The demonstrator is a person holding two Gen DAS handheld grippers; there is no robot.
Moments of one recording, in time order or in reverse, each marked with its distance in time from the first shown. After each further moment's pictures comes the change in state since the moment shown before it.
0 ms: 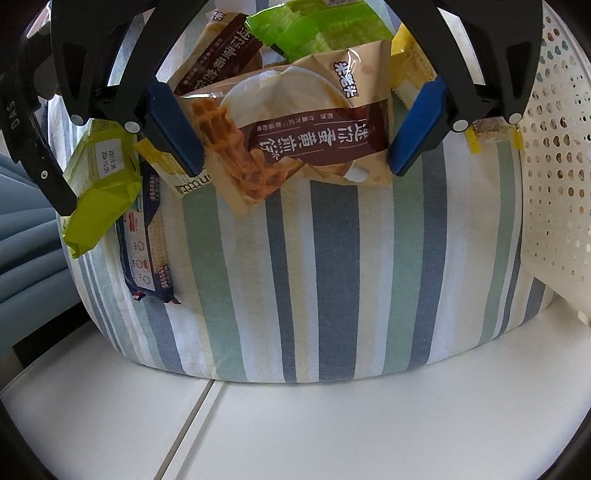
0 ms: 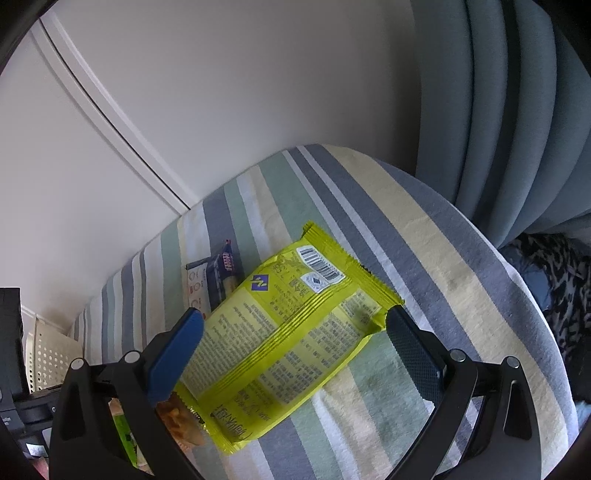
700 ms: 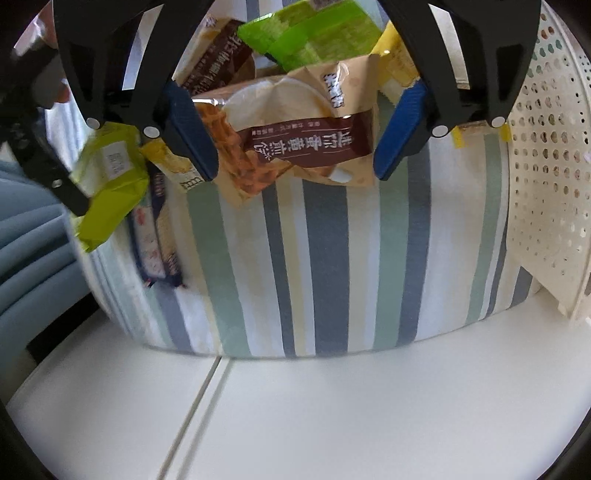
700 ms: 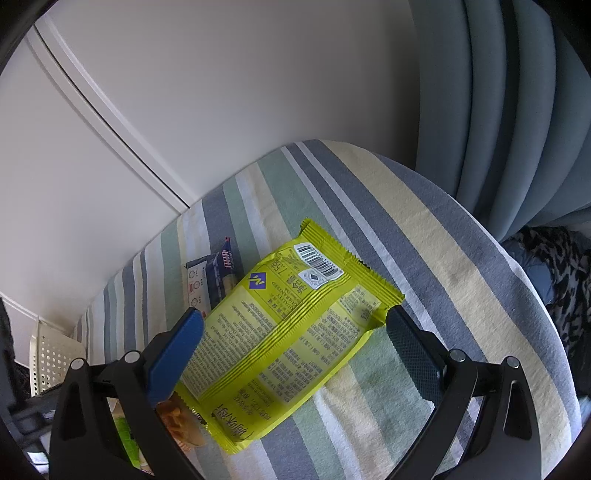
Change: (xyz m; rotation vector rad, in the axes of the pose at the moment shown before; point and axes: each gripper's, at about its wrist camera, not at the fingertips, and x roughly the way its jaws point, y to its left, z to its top) left arm -0.024 -0.003 -0.011 0.015 -0.102 -0.016; right arm 0.001 -0.002 0.000 0.022 0.010 0.007
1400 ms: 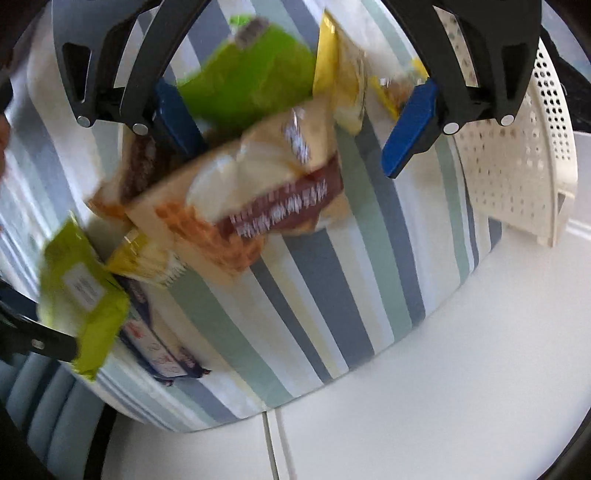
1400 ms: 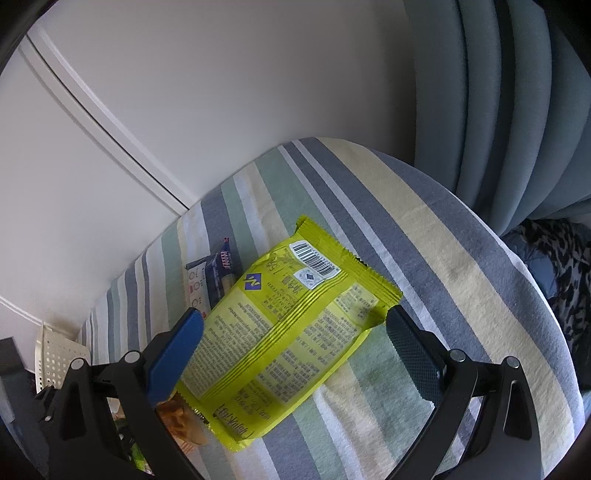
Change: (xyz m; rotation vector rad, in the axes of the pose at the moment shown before) left arm 0.014 -0.020 -0.022 0.405 0.046 0.223; right arm 0.002 -0.006 0.002 0.025 0.008 0.018
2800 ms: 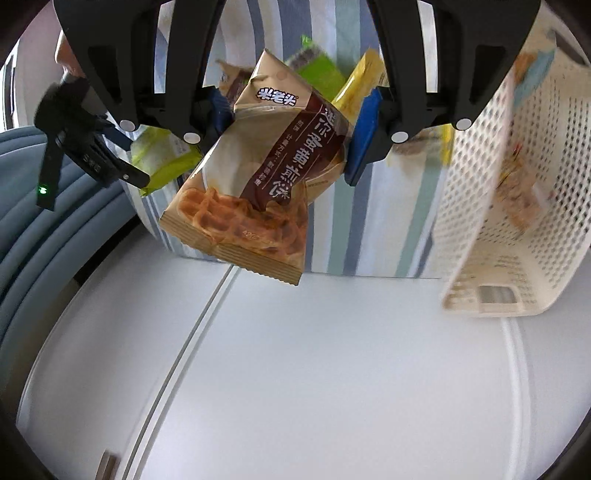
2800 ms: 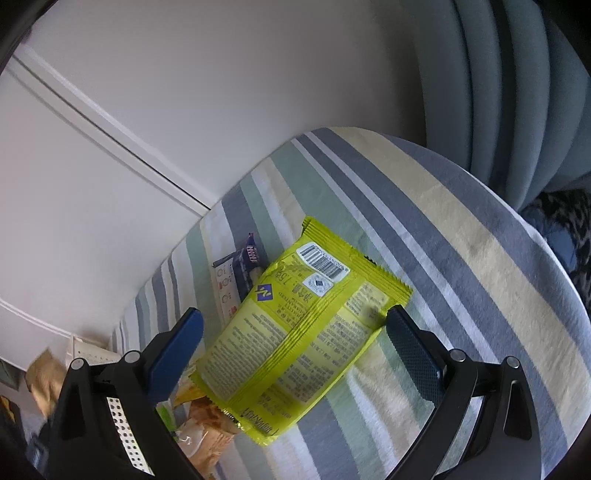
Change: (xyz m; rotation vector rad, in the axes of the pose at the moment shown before) left arm -0.143 0.153 -0.130 -0.592 -0.443 -0.224; right arm -0.003 0.002 -0.001 0.089 0.041 0.098
